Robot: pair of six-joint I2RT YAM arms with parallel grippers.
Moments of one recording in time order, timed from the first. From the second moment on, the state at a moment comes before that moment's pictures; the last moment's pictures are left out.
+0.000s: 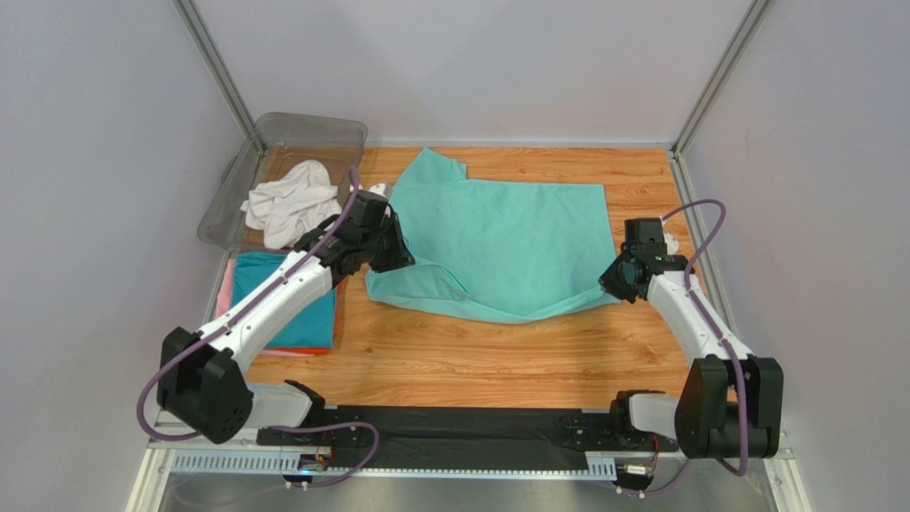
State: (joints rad) left arm -0.50 1.30 1.05 -0.55 0.05 -0.66; right arm 0.01 1.23 0.79 -0.61 0.11 0.71
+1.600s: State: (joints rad) left arm -0.31 1.95 1.59 -0.49 0.04 -0.51; right arm -0.08 1.68 1.22 -0.54 0.14 0.62
